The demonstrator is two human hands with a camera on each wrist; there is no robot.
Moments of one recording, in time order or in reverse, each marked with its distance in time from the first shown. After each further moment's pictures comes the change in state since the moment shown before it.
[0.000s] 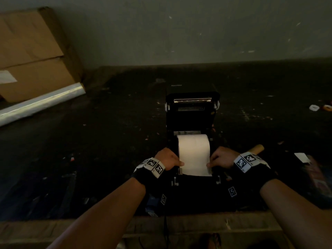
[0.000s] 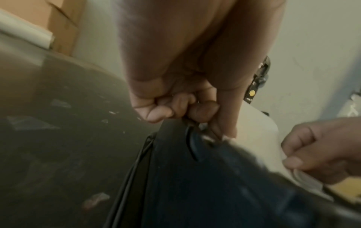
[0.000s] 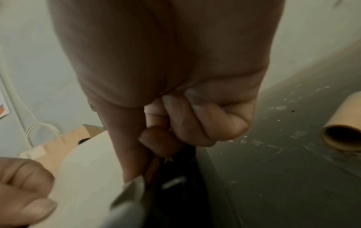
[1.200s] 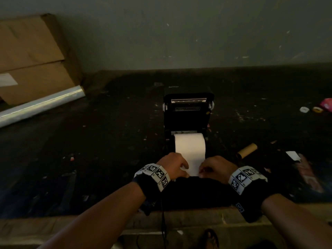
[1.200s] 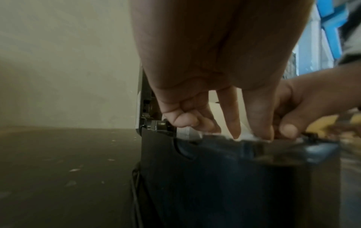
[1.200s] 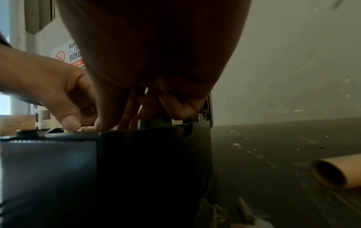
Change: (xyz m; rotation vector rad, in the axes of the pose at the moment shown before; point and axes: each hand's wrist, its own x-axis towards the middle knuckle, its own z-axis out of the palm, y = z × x) left_hand -0.037 0.018 0.018 0.447 -0.043 0.337; right_hand -0.048 -0.013 0.031 -0.187 0.097 -0.273
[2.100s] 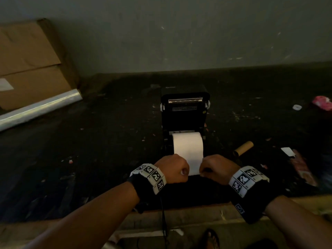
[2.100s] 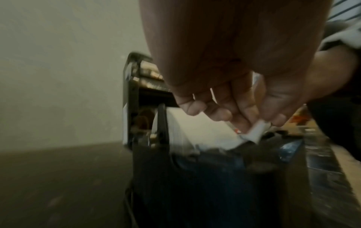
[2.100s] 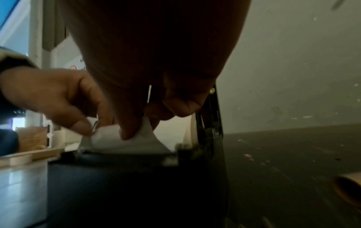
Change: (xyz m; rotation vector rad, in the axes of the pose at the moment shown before) left_hand -0.026 0.018 -0.005 0.190 0.024 0.187; right_hand -0.017 -0.016 0.001 -0.118 0.091 -0.045
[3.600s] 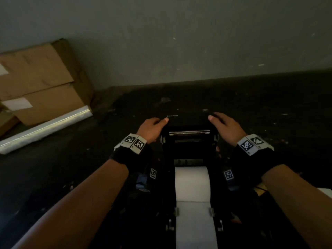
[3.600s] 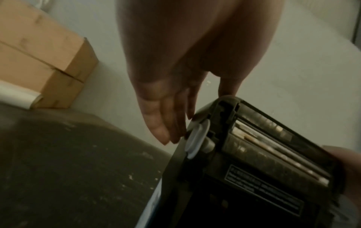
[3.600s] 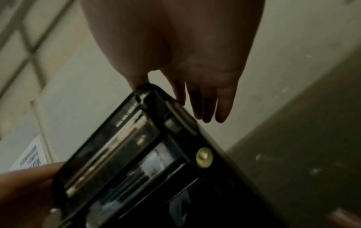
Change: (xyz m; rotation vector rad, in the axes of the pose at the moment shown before) left_hand 0.081 -0.078 -0.166 -0.725 0.463 -0.711; right_hand 0.120 0.062 -0.151 0.718 0.406 0.428
